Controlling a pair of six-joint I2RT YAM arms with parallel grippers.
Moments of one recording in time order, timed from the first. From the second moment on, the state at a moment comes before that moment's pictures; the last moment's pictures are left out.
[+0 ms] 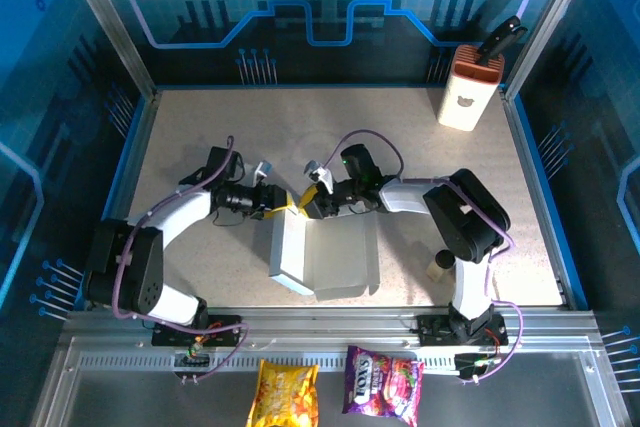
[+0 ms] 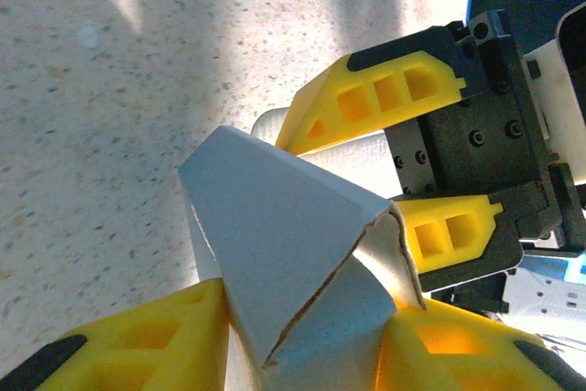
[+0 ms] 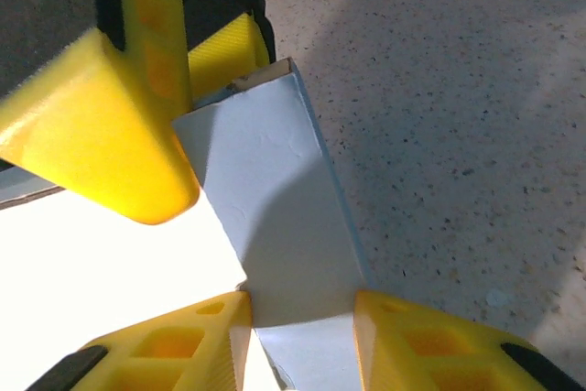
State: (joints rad) left arm -0.17 1.48 0.81 -0.37 0.89 -0.50; right arm 0.60 1.91 1.03 0.19 -0.87 -0.13
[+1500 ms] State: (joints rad) left arm -0.27 1.39 1.05 -0.56 0.77 -0.38; right arm 0.59 1.77 0.94 -0.02 -0.54 -0.14
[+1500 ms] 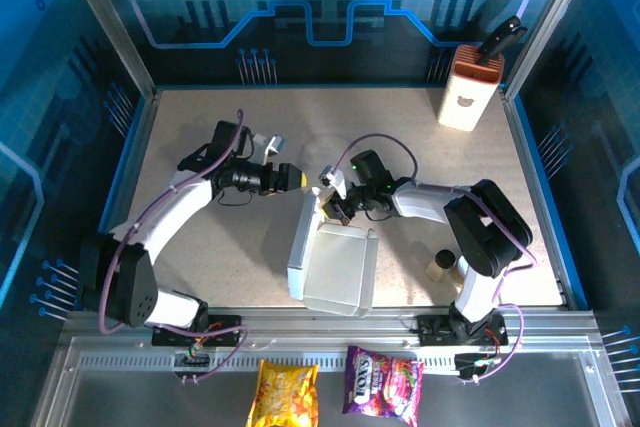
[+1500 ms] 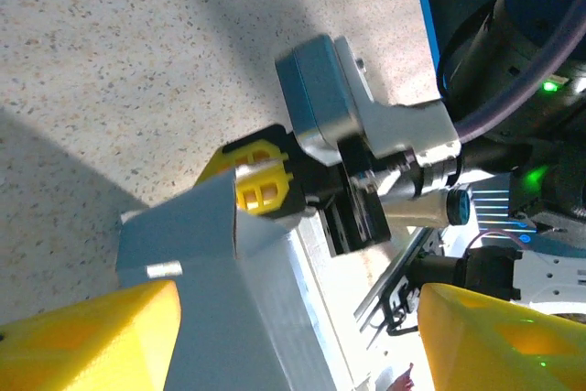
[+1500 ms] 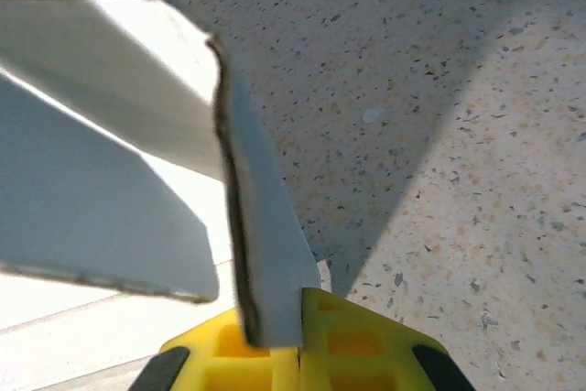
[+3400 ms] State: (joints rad) left arm -0.28 1.58 1.08 -0.55 0.68 -0.40; right arm 0.75 1.74 0.84 0.24 0.01 0.12
